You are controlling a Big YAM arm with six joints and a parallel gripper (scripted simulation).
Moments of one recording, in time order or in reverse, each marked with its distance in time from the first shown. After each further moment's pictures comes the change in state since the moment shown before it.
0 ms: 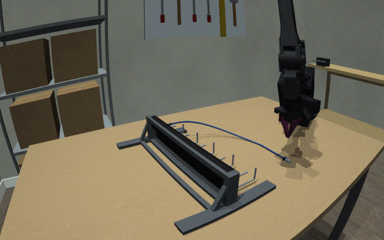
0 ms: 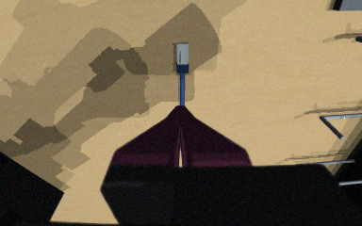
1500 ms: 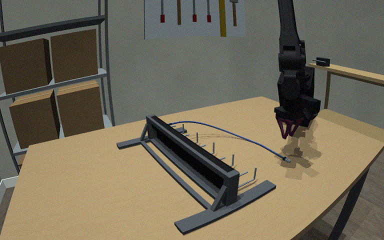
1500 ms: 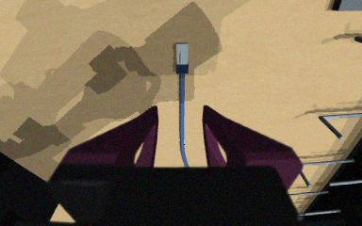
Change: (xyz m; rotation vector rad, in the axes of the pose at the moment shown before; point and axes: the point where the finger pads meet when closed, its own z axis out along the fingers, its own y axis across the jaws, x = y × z) arm 0.000 0.000 0.000 0.001 -0.001 0.000
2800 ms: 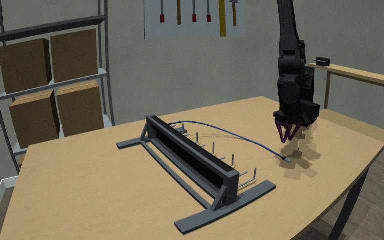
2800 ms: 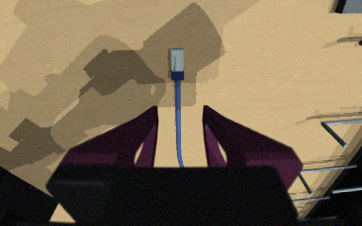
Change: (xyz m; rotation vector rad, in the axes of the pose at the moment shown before) arm -0.002 -0.004 0.013 0.010 -0.004 0.006
